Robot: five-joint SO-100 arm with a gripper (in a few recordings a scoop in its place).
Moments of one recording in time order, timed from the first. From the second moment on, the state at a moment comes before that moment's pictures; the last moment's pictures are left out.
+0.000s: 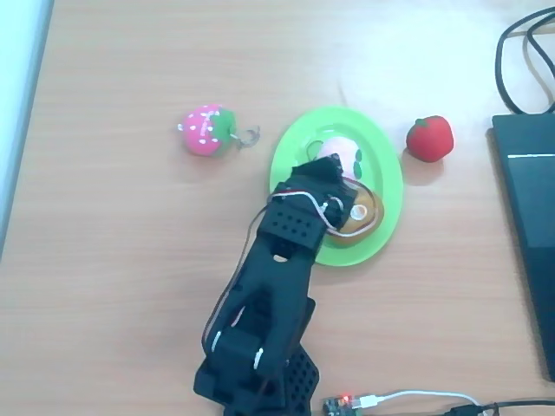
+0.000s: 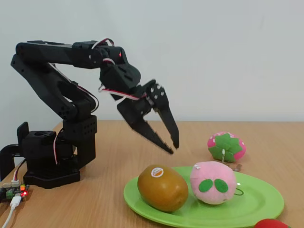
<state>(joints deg) 24.8 148.2 142.2 53.4 -34.5</state>
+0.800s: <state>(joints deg) 3.9 172.1 167.9 57.7 -6.7</state>
